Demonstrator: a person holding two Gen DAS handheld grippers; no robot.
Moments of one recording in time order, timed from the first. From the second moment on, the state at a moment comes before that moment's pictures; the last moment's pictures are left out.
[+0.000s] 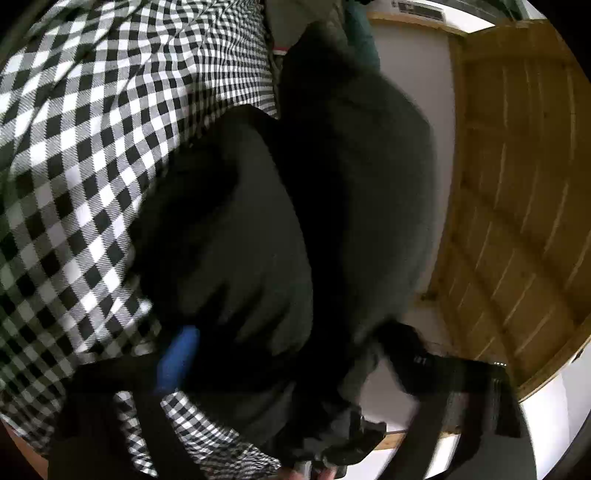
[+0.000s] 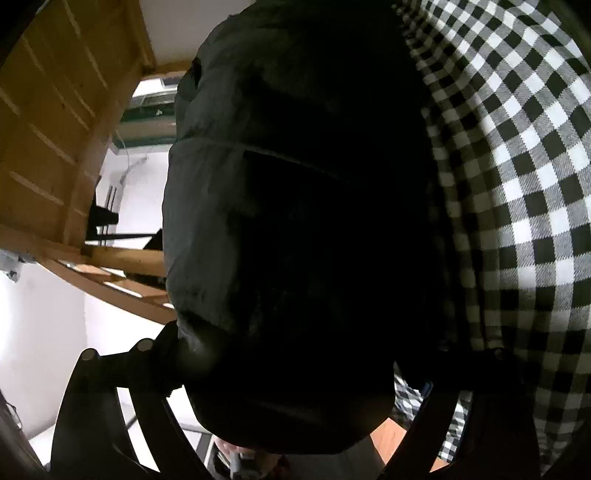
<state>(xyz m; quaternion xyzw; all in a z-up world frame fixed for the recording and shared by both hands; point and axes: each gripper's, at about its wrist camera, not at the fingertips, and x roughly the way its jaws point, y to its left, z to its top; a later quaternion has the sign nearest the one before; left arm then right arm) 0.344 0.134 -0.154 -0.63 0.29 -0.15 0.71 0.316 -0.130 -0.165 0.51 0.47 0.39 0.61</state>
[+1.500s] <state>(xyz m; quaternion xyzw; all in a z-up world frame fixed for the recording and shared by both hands) 0.323 0.101 -0.190 -0.67 0.28 -0.11 0.68 0.424 -0.195 -0.100 0.48 0.48 0.40 0.61</state>
